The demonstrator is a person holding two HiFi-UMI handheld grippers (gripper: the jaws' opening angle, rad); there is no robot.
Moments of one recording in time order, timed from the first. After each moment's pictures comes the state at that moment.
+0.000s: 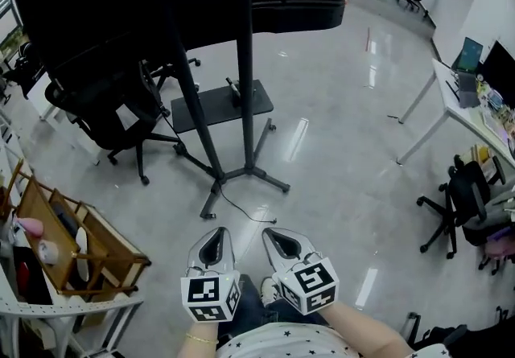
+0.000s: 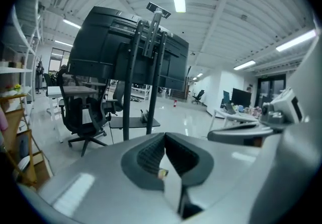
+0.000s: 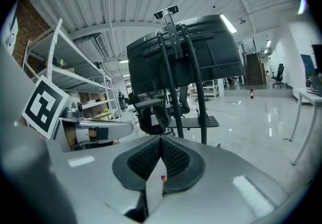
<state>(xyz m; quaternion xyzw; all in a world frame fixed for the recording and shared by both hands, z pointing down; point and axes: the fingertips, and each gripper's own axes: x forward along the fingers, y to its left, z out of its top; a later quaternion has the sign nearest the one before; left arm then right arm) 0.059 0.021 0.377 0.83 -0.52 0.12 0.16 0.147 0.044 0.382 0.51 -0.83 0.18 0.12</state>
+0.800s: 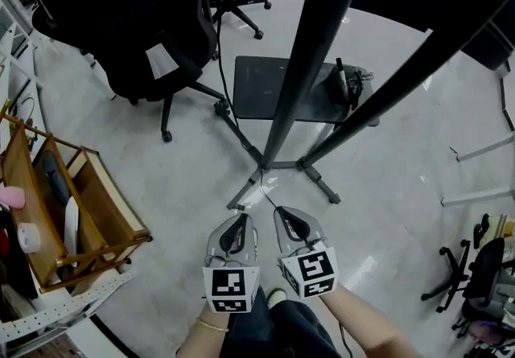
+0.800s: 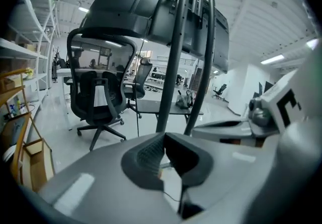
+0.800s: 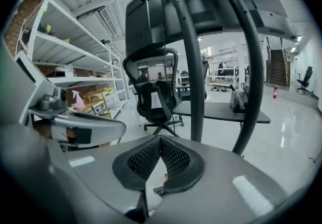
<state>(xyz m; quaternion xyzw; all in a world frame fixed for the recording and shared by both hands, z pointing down) -0.066 -0.231 0.579 0.76 -0.59 0.14 0.22 0.002 -0.249 0.594 0.43 -0.86 0.16 0.21</state>
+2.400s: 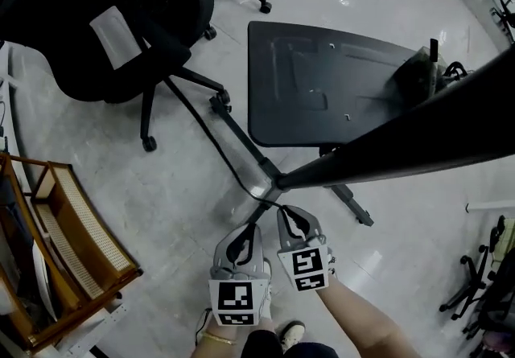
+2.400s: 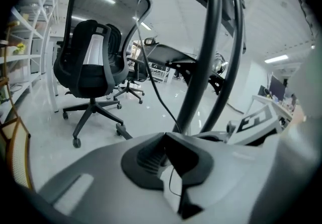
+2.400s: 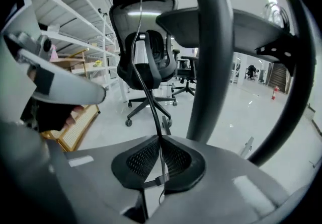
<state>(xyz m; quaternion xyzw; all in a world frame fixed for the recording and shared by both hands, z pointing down) -0.108 -0.360 0.831 0.77 -0.56 0.15 0.26 -0.041 -0.391 0.899 0.45 -0.83 0.15 0.29</state>
